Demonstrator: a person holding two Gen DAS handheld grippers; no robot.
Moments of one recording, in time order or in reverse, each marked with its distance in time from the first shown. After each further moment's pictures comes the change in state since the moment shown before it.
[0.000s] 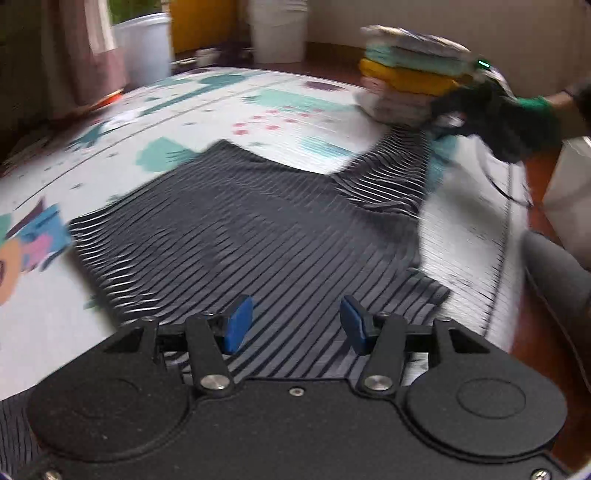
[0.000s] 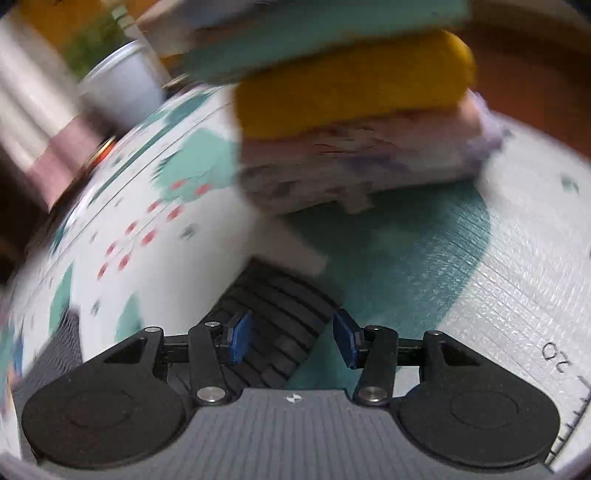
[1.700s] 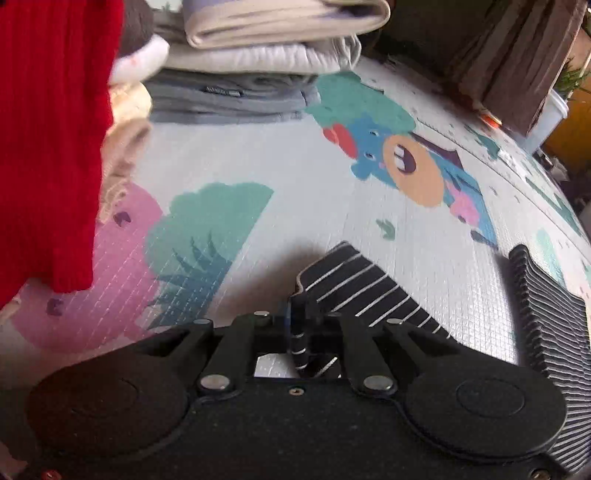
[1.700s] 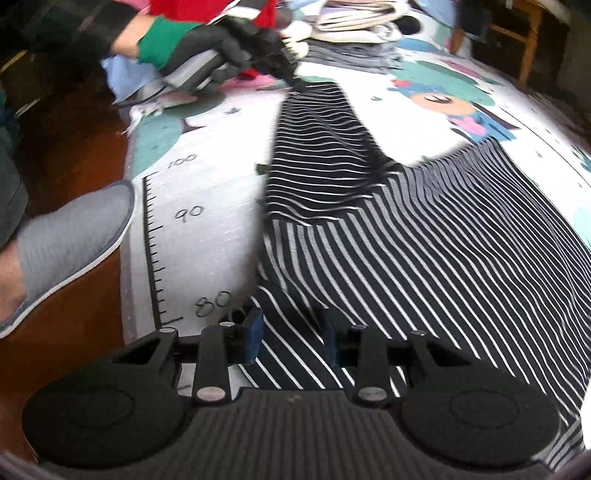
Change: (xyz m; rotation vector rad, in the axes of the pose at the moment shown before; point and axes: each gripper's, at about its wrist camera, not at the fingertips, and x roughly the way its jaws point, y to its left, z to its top) left arm -0.102 0.289 -0.141 -1.027 -0.063 0.633; right arm -0.067 0.278 -0.314 -1.609 0.482 0.818
